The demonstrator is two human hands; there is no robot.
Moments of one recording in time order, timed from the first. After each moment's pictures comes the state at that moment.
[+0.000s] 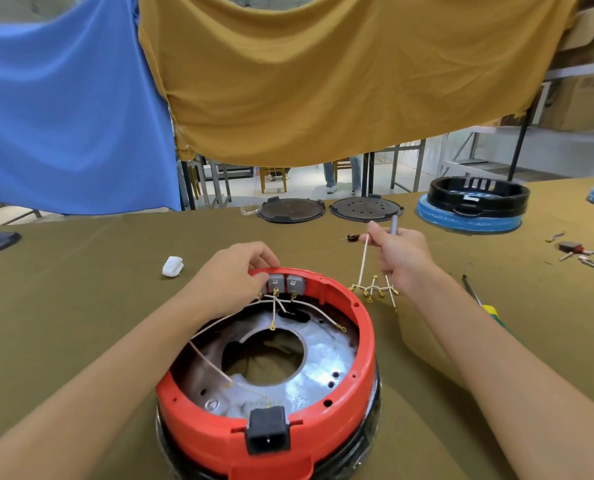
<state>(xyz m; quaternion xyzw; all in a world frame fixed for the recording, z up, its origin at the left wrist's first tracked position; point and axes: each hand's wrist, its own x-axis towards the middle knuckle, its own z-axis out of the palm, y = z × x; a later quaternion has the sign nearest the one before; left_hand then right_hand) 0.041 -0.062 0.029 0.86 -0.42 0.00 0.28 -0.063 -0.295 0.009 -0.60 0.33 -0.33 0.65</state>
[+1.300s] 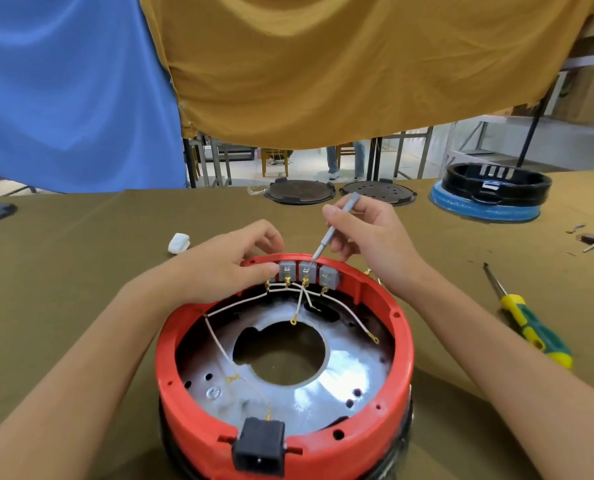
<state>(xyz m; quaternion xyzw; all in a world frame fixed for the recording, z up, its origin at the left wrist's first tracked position) 0.062 -0.027 0.027 0.78 -0.53 -0.11 0.30 -0.061 -0.226 0.018 -0.74 -0.01 -0.30 0.59</state>
